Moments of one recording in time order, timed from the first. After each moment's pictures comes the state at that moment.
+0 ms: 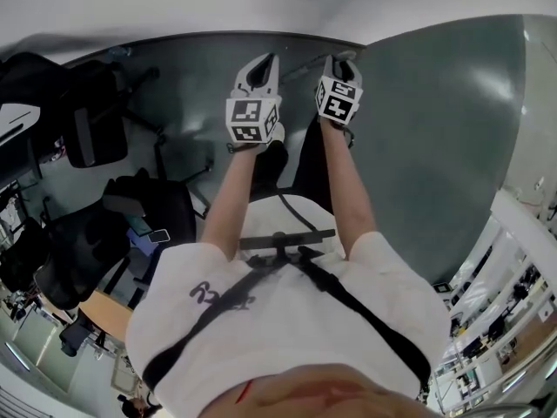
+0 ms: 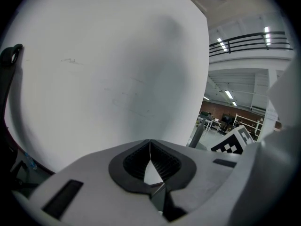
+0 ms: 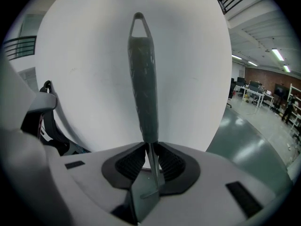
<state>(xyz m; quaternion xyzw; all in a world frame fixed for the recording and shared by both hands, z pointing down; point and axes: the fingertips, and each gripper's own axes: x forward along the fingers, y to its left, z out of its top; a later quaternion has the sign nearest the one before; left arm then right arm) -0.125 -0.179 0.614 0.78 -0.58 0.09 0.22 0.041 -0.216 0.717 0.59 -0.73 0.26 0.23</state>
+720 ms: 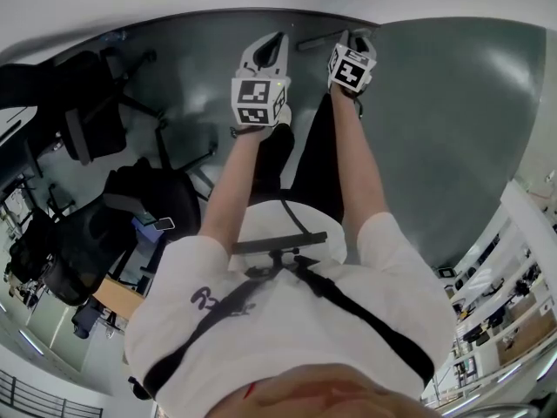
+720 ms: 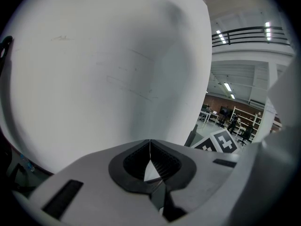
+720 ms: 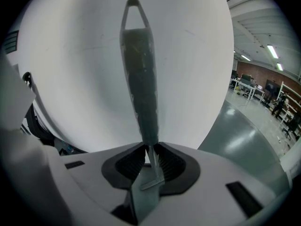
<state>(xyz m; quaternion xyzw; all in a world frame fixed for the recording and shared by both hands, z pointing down) -0.113 -0.222 0.688 0.78 -0.57 0.13 0.23 0.070 -0.271 0.836 0.61 -0.68 0.30 0.27</state>
